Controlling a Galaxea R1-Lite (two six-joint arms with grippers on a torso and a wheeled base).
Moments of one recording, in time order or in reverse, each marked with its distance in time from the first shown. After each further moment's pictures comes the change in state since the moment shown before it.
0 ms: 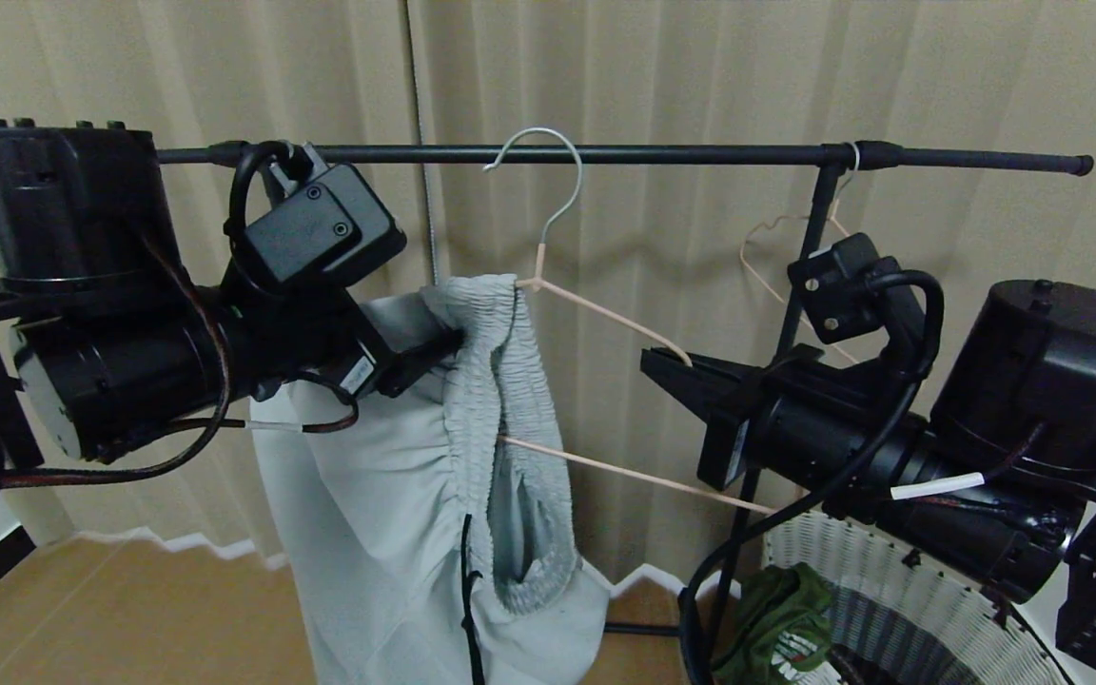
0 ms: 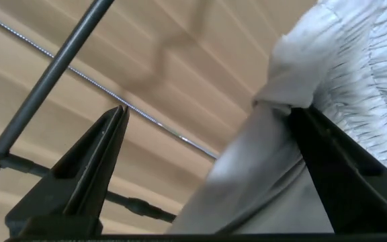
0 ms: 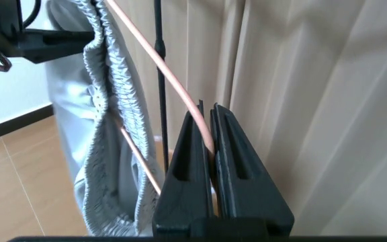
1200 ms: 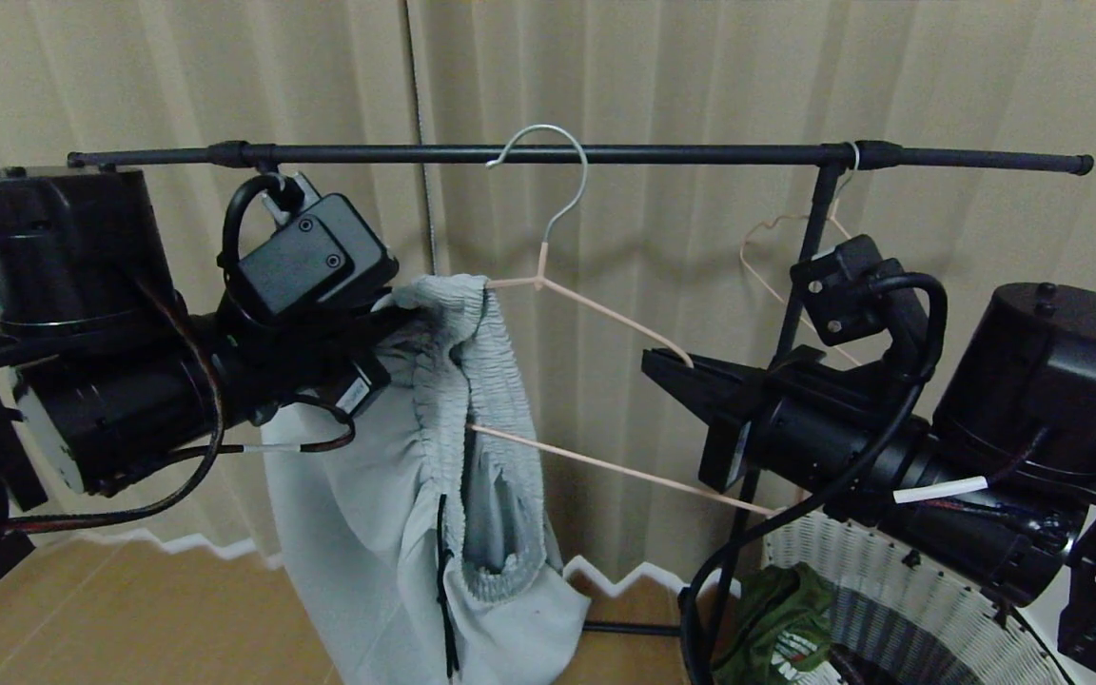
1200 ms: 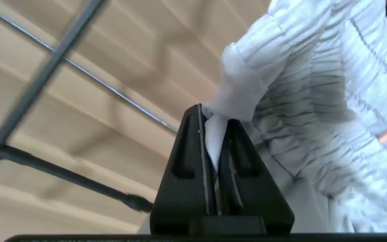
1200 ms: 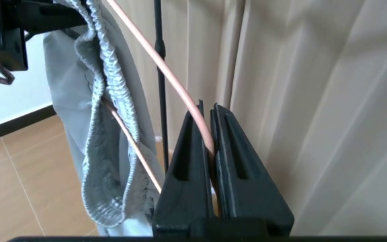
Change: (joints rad) left arm -0.002 -0.010 0.099 -0.124 0.002 -0.003; right arm 0.003 0.001 0.007 -0.008 0.000 0.000
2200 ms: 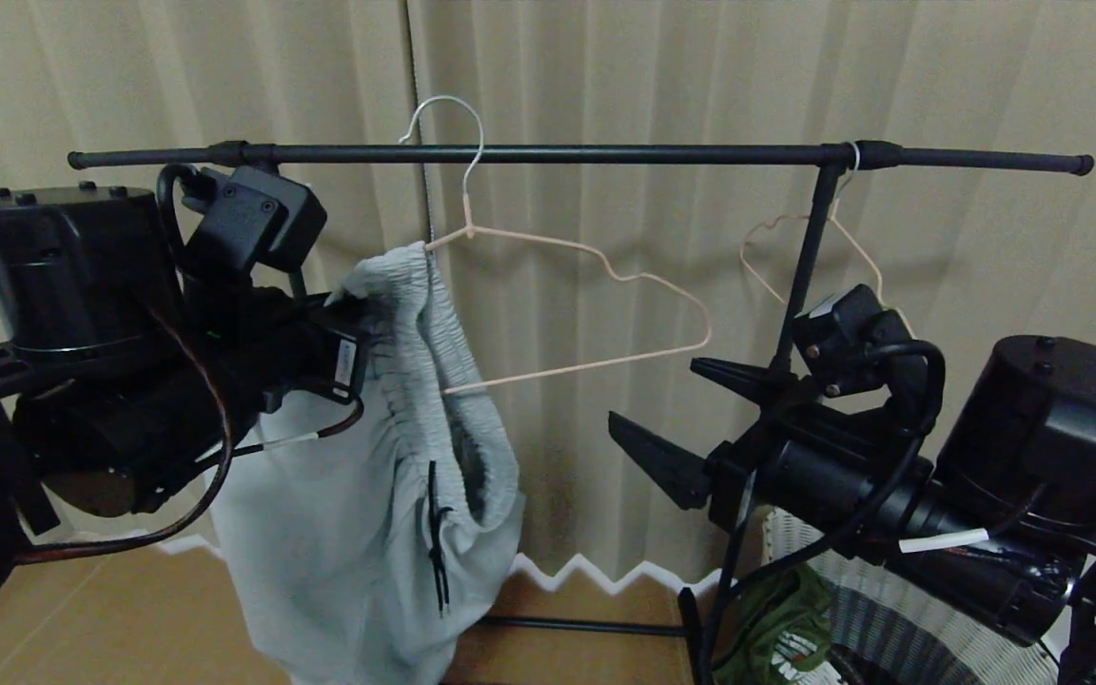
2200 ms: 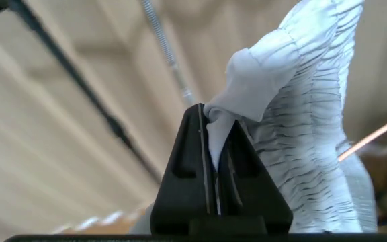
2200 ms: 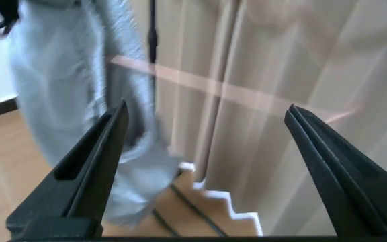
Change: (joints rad) left arm -0.033 0.002 0.031 -0.035 0.357 -0.477; right arm -0.011 0.011 0.113 -0.103 0.016 -0.079
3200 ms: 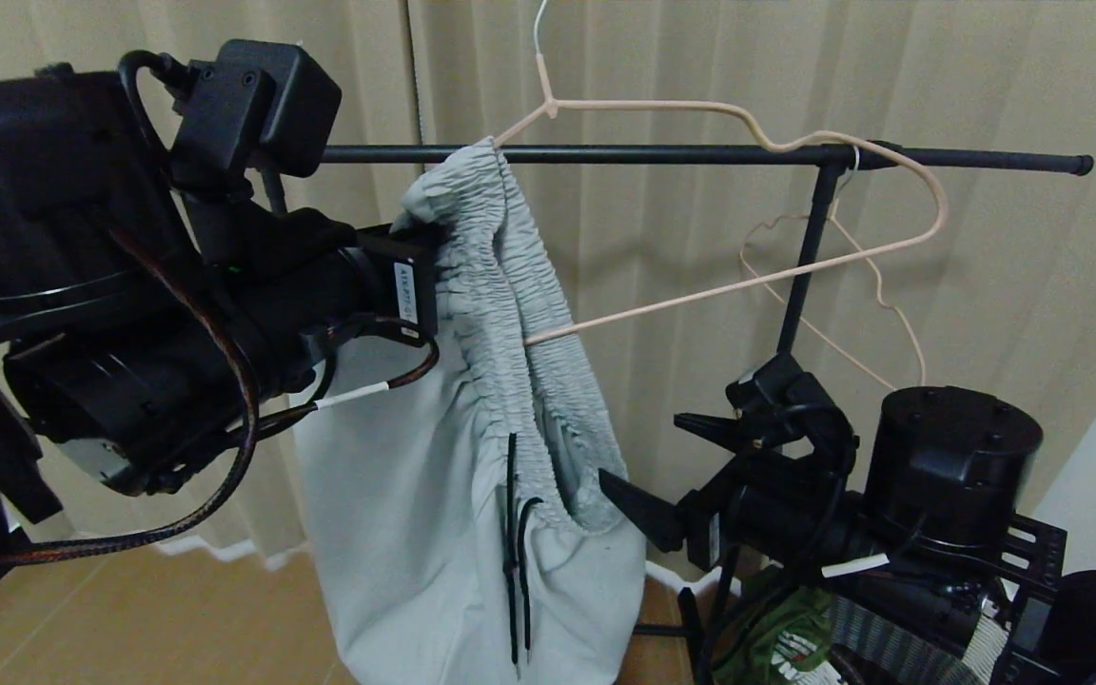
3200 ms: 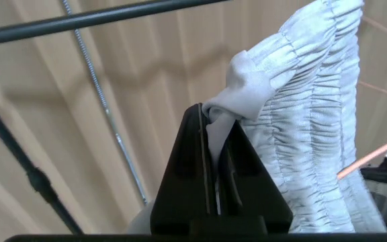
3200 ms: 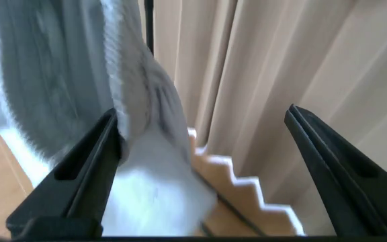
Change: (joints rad) left arm -0.167 -0.002 -0.114 -0.054 -0.023 -0.141; right arm -0.029 0.112 0.044 -0.007 0.004 0.002
